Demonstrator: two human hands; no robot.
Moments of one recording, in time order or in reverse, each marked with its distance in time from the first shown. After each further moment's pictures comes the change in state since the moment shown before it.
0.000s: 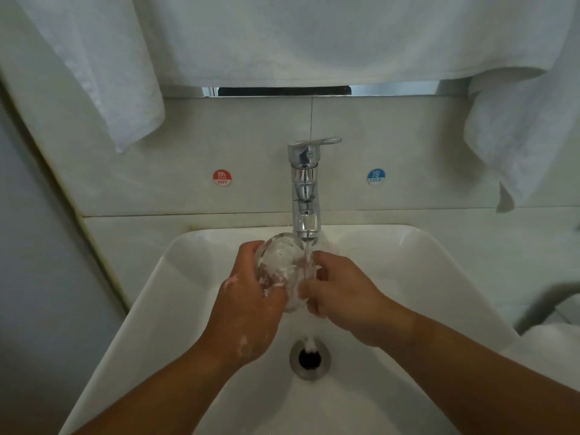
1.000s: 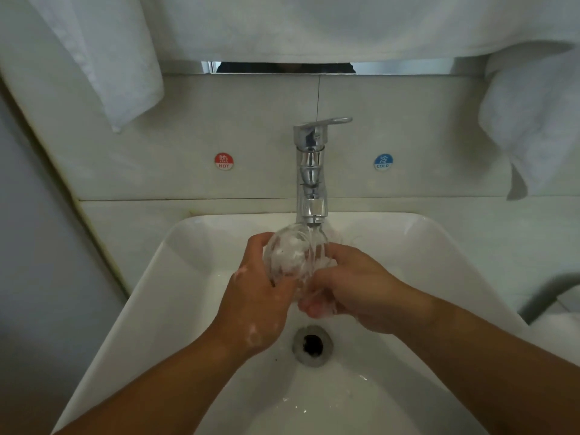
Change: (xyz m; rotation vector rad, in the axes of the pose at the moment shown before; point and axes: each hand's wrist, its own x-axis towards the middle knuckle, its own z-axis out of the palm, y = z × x) left_hand -0.001 -0.008 0.005 -0.038 -0.055 -0.036; right_hand -0.009 -0.009 -0.006 0.301 -0.156 0.152
